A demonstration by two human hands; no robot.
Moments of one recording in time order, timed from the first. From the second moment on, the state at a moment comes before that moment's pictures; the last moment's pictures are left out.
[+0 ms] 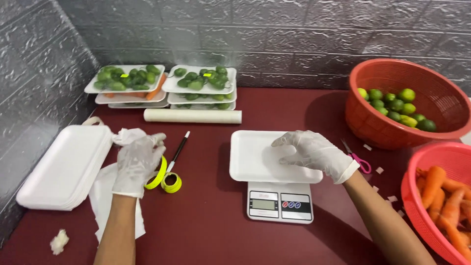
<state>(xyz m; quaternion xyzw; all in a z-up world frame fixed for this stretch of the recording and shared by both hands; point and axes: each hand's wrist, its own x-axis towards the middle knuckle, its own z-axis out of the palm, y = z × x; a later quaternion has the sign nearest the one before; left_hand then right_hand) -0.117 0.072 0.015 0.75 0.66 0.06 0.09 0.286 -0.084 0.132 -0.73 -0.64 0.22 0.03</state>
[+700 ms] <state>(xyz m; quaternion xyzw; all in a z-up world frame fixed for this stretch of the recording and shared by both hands) -0.181 0.144 -0.056 0.68 0.72 0.13 -0.04 0.294 -0.070 0.115 -0.71 -0.65 0.26 0.07</state>
